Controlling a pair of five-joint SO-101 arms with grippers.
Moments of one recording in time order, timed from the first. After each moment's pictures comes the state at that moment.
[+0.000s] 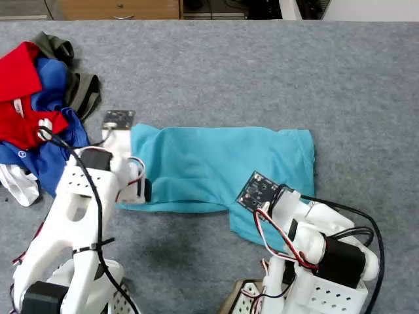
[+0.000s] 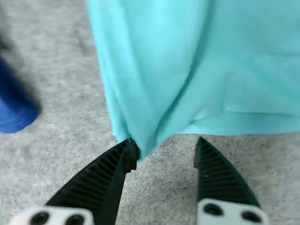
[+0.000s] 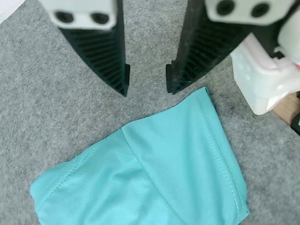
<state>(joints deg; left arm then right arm) 4.4 -30.2 45.1 74.1 -1.5 15.0 -76.9 50.8 101.0 65.9</state>
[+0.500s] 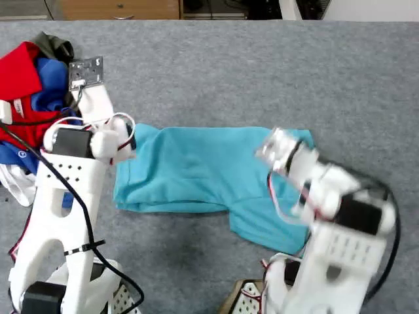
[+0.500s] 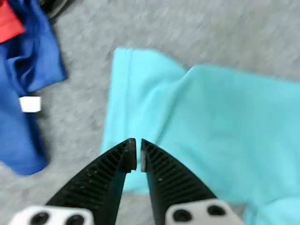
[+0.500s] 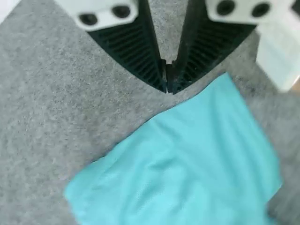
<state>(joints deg) 4.3 -29.0 23.7 71.8 10.4 15.0 -50.1 34.0 92.6 55.5</state>
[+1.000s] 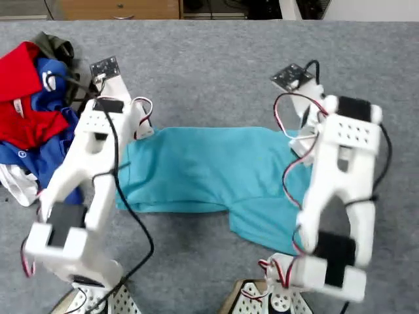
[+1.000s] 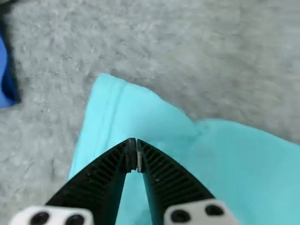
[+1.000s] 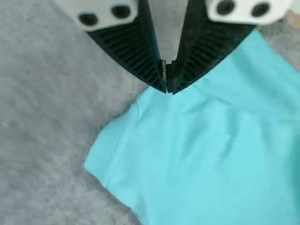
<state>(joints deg) 2.3 9.1 12.4 56.0 18.8 11.1 -2.9 11.6 80.8 40.5</state>
